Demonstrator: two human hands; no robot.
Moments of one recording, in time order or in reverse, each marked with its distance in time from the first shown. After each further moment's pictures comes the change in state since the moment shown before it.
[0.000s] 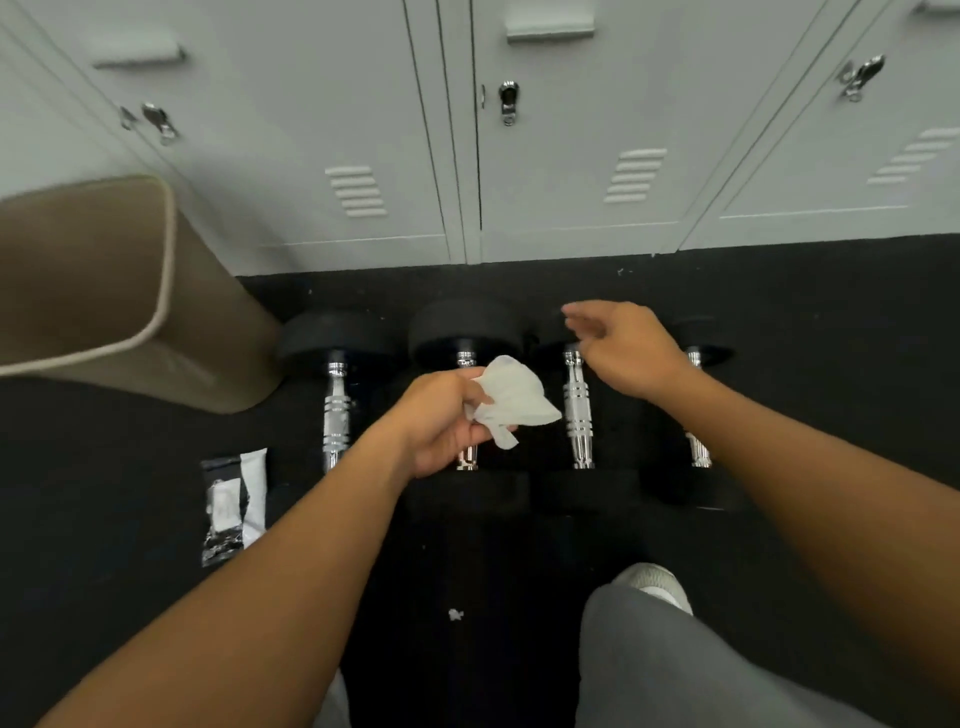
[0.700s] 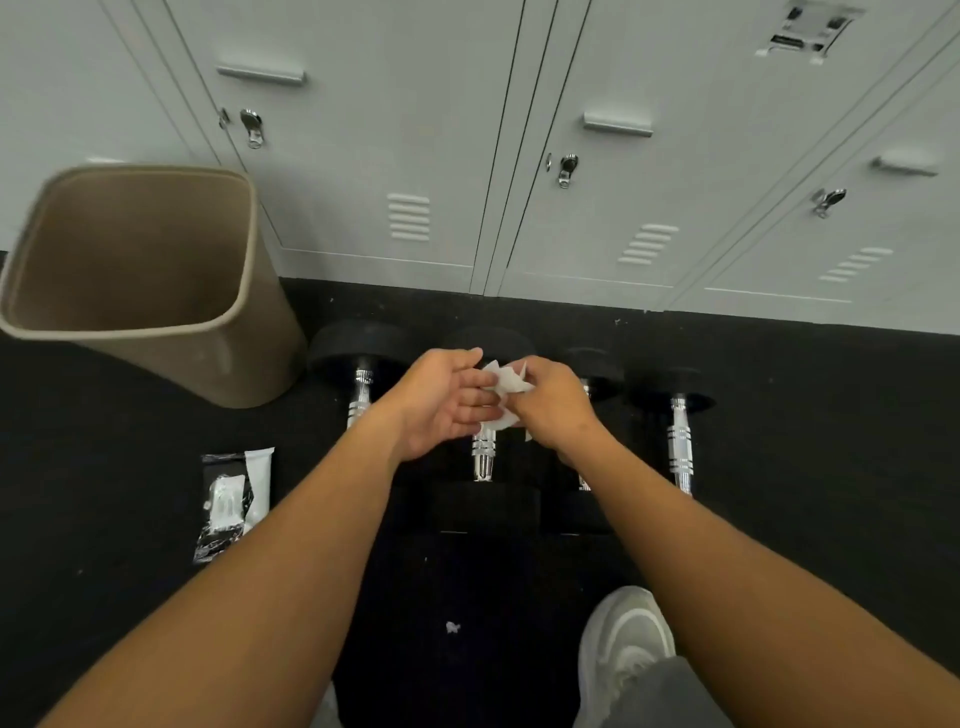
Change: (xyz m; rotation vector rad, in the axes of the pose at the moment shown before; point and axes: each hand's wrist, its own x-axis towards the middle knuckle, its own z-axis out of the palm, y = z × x) left_hand -0.028 0.035 -0.051 0.125 -0.192 0.036; right_hand -0.025 -0.096 0.090 0.120 0.073 0.124
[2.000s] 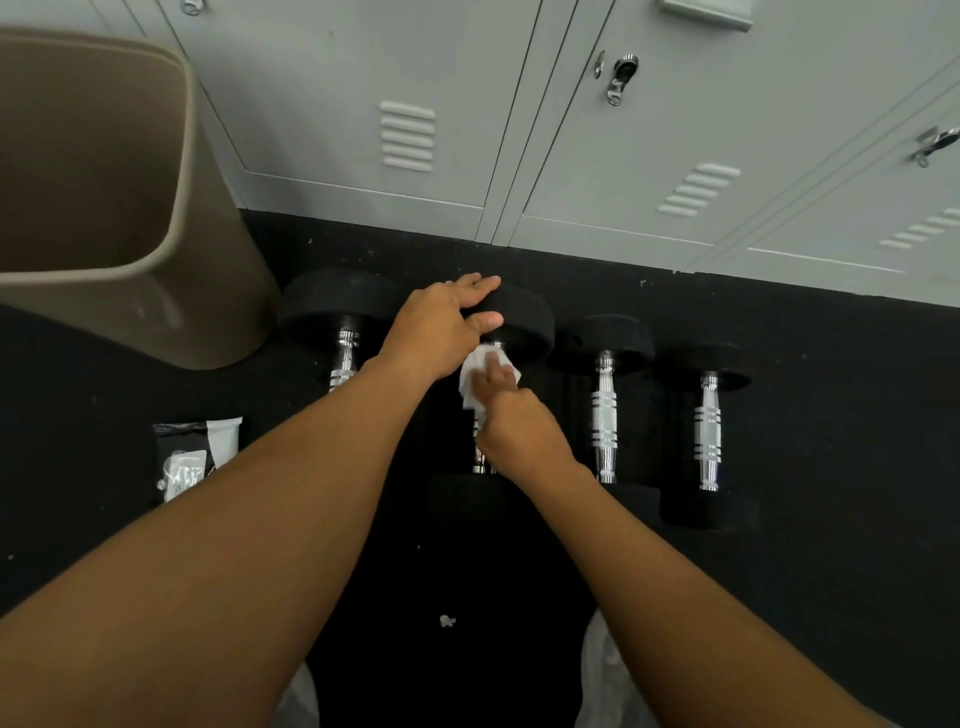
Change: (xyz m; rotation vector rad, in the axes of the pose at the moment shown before) left_hand 0.091 0.002 -0.035 0.881 0.418 0.449; right_hand 0.022 0.041 0.069 -0.658 -0.233 -0.158
